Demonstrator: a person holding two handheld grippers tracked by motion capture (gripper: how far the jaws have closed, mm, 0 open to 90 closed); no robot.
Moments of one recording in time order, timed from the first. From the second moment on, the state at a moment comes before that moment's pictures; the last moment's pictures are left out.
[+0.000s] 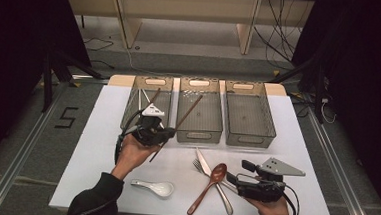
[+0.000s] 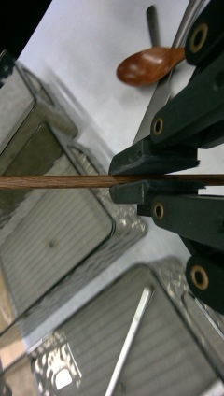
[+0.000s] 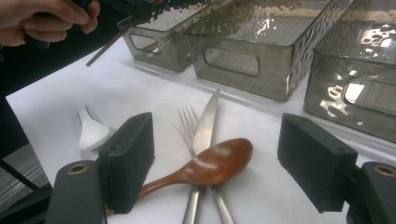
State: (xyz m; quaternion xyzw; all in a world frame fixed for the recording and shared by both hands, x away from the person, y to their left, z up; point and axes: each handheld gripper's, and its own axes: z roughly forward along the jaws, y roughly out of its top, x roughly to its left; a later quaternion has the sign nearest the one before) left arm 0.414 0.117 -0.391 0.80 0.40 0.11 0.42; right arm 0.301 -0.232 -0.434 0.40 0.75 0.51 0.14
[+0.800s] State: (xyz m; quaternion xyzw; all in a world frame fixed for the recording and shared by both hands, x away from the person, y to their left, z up) left arm 0.475 0.149 -0.367 0.79 0.43 0.18 0.40; right arm 0.301 -0.232 -0.433 0.40 0.75 0.51 0.14
